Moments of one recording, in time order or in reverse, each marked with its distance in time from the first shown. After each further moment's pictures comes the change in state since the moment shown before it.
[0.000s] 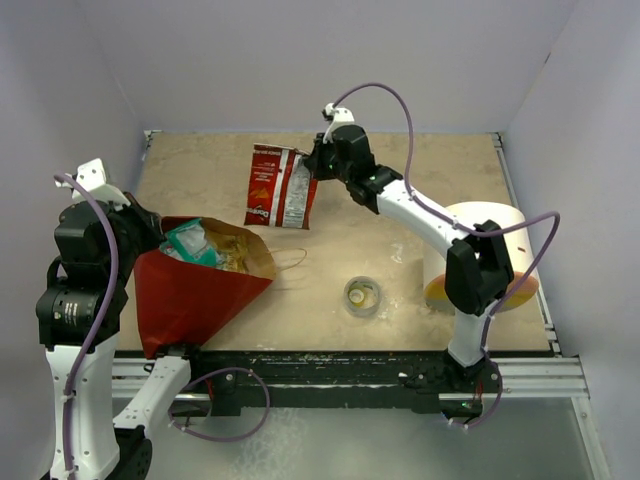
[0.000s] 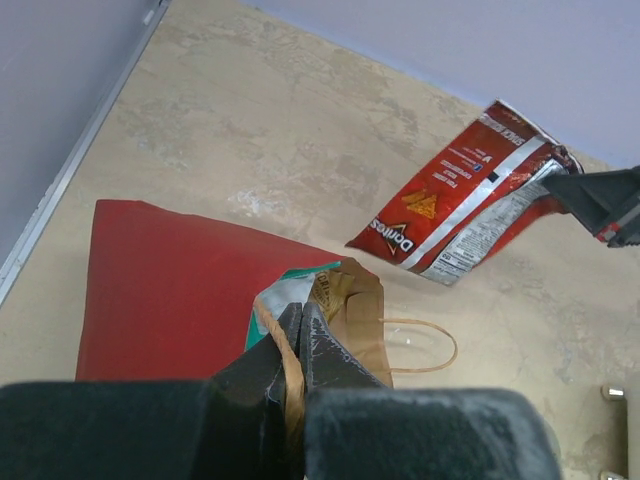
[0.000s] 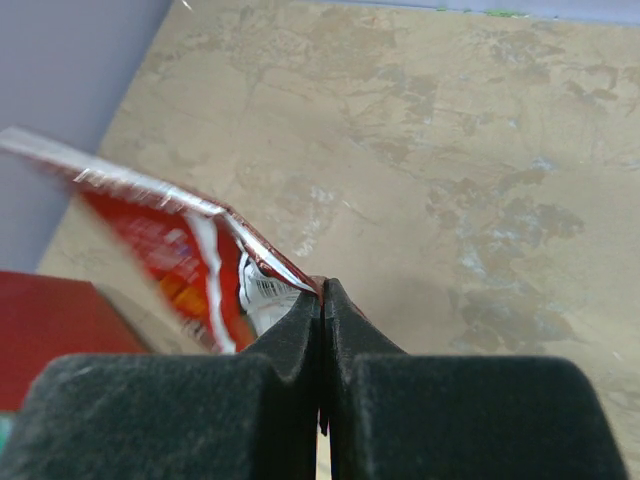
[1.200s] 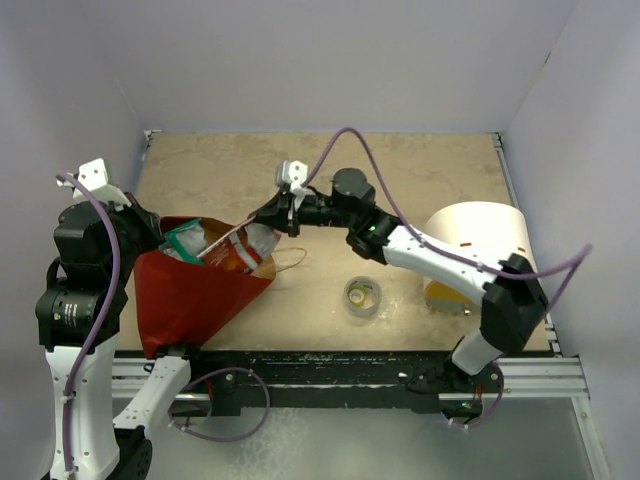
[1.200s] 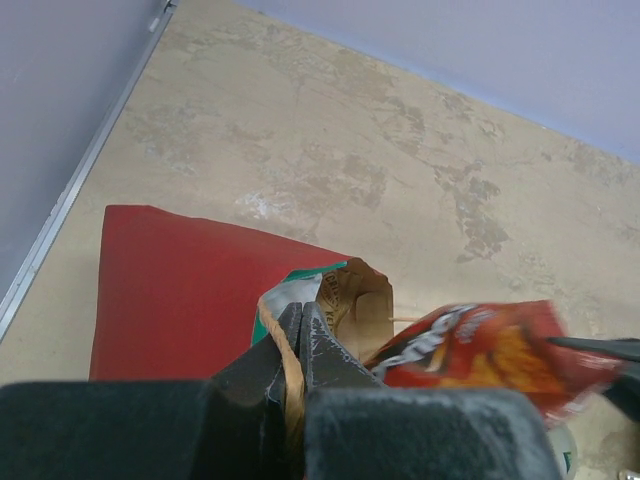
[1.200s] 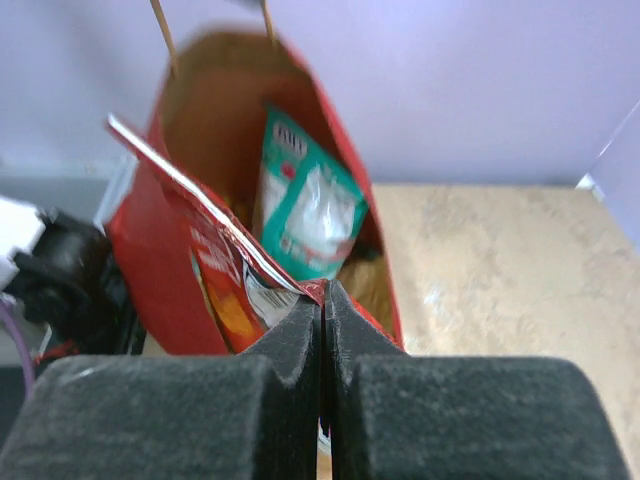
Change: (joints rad) left arm 0.000 -0.002 0.000 0.001 0.003 0.031; right arm 0.237 -0.225 -0.314 0.450 -0.683 -0.451
